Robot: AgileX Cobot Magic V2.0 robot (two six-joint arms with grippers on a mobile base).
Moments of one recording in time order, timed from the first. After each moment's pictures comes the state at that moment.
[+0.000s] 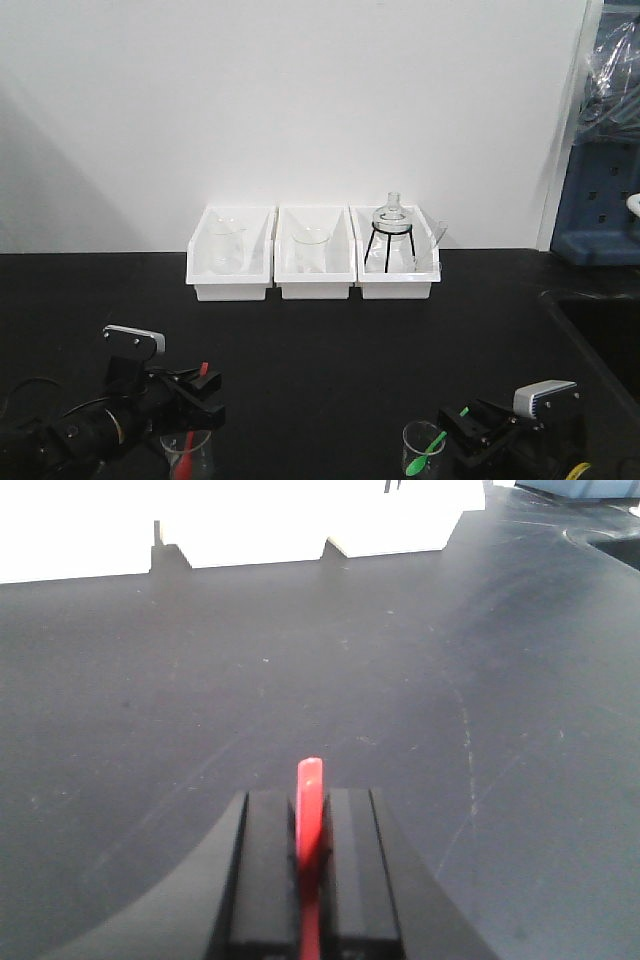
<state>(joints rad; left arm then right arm) -0.23 1.98 -0.98 0.53 -0.63 -0.55 0.00 1.99 -0.69 -0.62 -1.08 0.44</state>
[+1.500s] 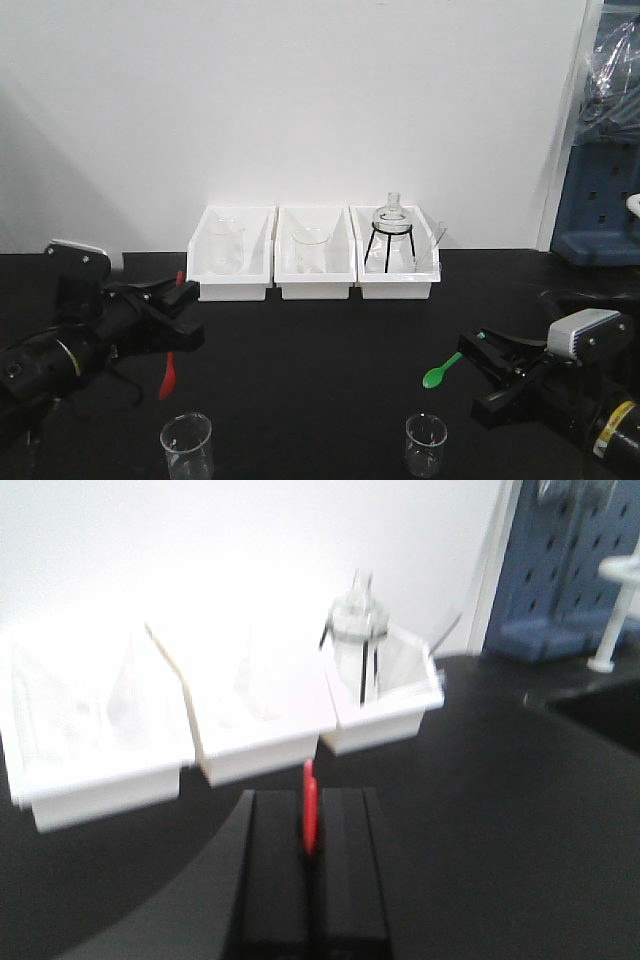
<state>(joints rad) -0.23 1.66 -0.98 0.53 -0.57 -0.55 0.00 1.62 -0.69 -0.73 -0.96 0.57</state>
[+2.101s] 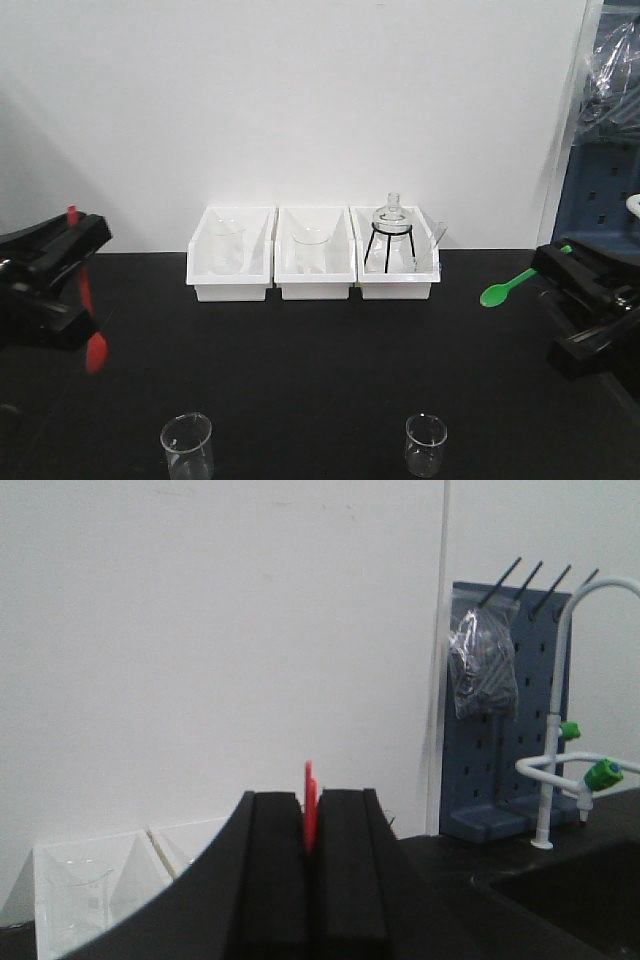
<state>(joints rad) -0.23 1.08 -0.70 0.45 -0.58 -0.55 0.00 1.09 -0.68 -0.80 -0.64 0.73</state>
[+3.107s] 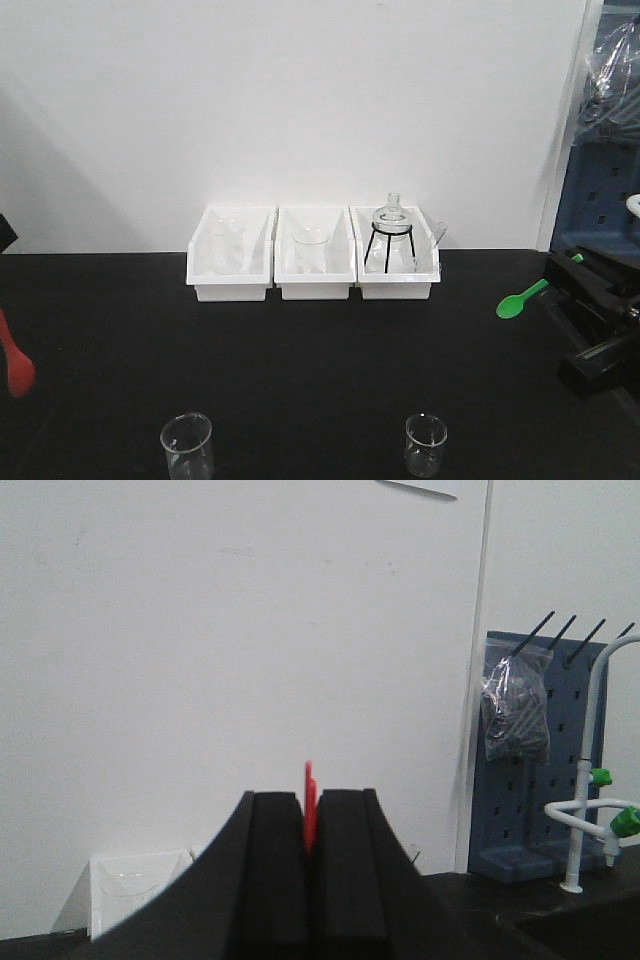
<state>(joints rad) -0.23 0.85 -0.64 0.41 -0.44 -0.55 0.00 1.04 -0.68 -0.92 -0.57 0.78</state>
